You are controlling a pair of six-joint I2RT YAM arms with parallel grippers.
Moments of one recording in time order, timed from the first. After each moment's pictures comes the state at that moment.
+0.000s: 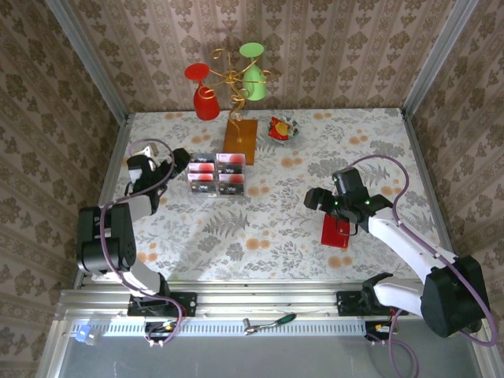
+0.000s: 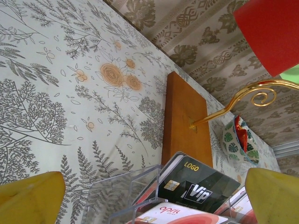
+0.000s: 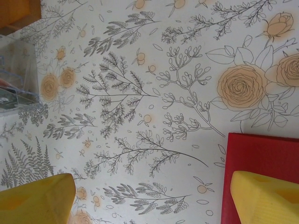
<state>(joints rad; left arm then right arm) 0.05 1.59 0.68 0.54 0.45 -0.68 0.33 1.16 0.73 -0.49 -0.11 0.66</state>
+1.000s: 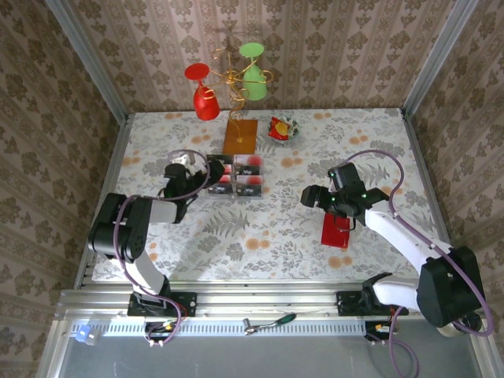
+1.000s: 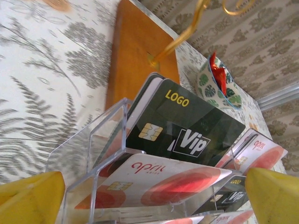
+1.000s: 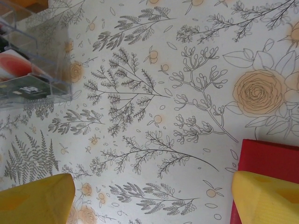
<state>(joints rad) -0.27 1.69 0.60 0.74 0.33 -0.72 0.33 1.23 0.79 -0.51 -0.15 0.62</state>
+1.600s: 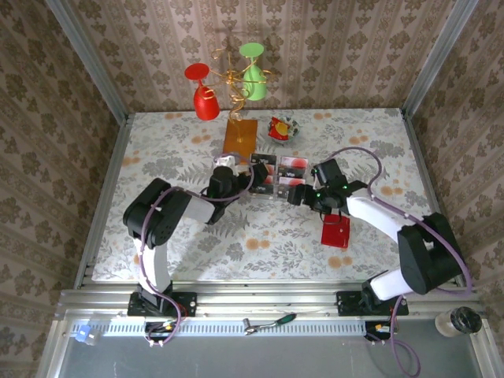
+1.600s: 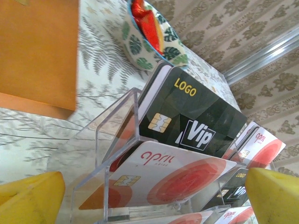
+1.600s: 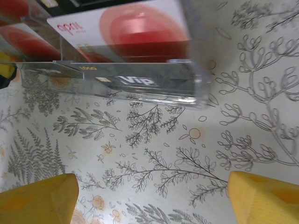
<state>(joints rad) -0.62 1.93 0.79 0.89 0.11 -0.80 0.39 1.47 0.84 -0.38 -0.22 0.65</state>
